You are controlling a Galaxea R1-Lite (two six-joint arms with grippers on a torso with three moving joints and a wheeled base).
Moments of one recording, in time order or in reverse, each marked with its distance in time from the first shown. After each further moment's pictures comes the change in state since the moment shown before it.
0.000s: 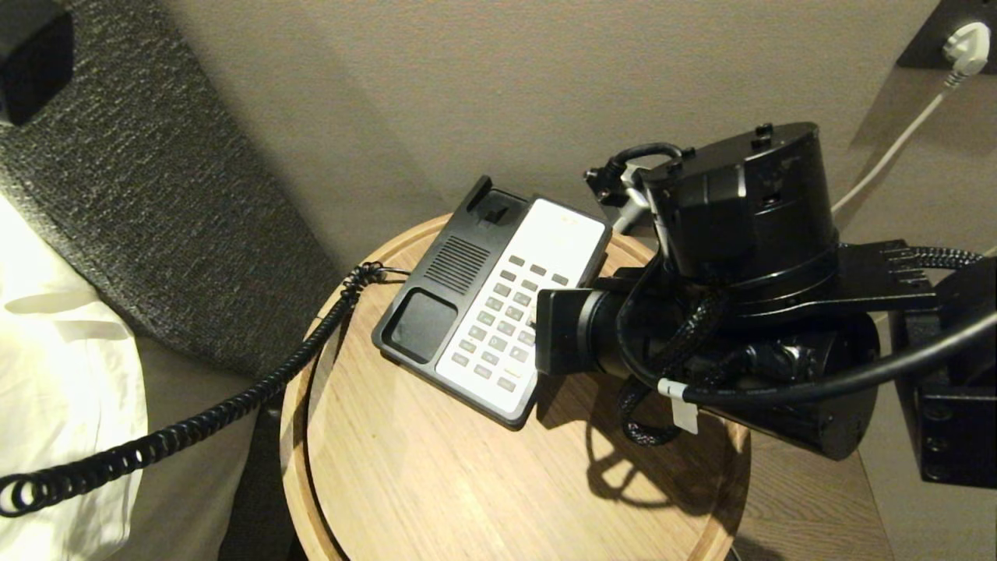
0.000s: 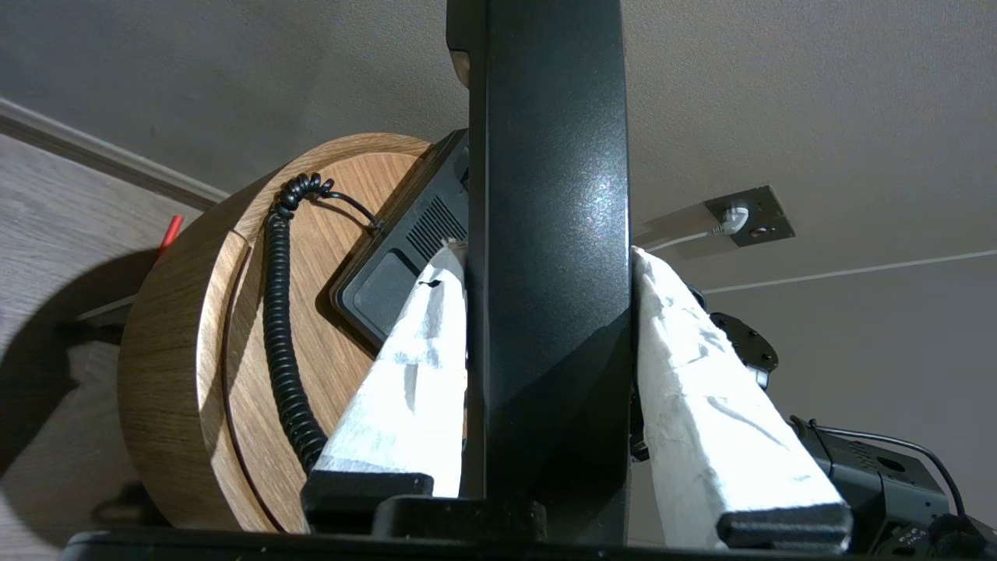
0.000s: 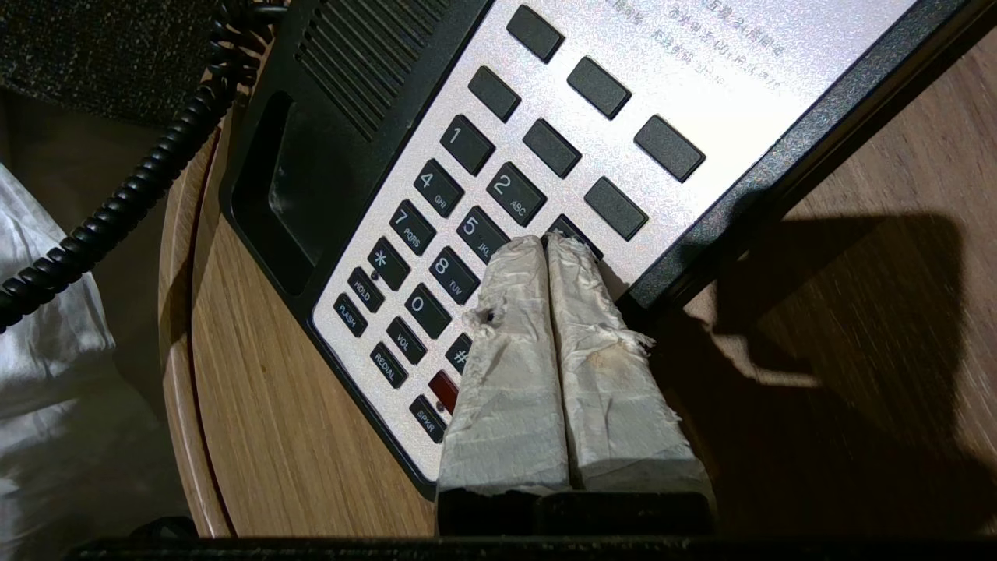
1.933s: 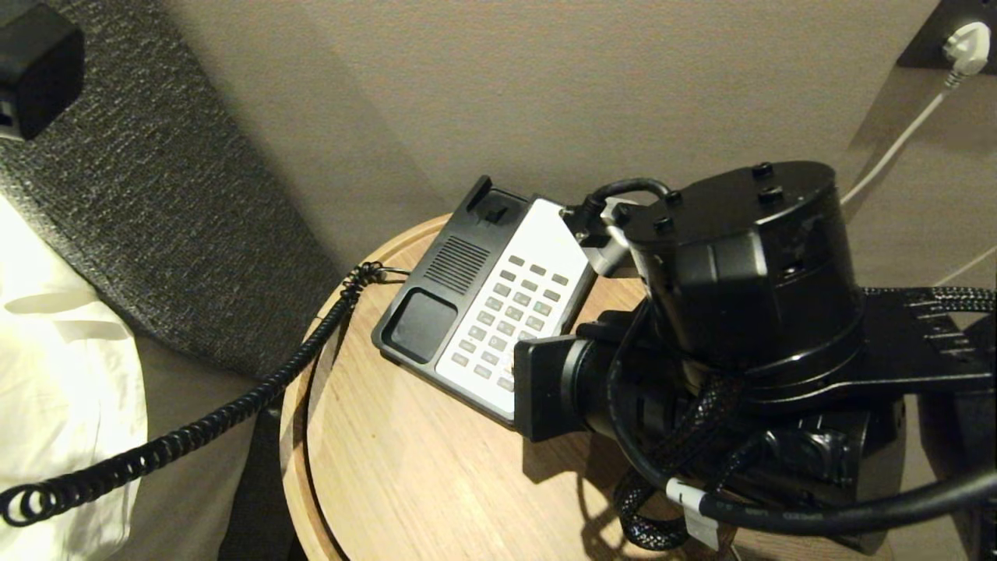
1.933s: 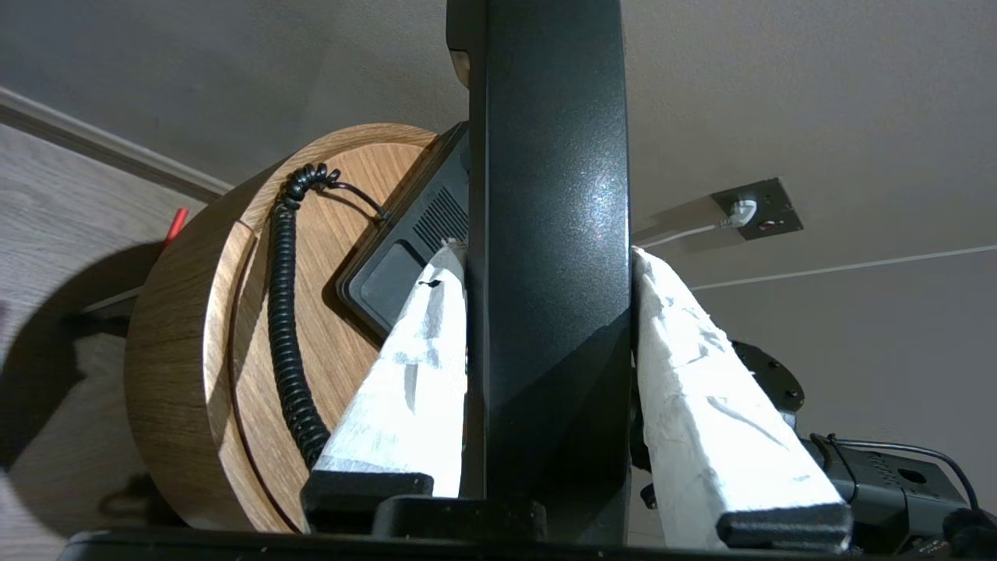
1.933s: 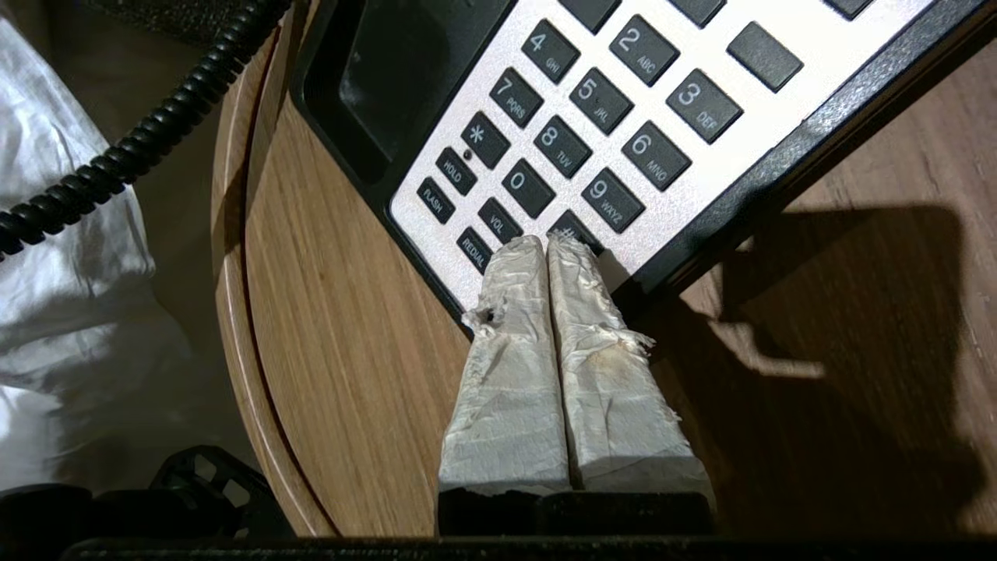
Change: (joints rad) left arm 0.000 -0.007 0.020 0.000 -0.004 0.001; right arm 0.103 -0.014 0.030 0.019 -0.009 0.039
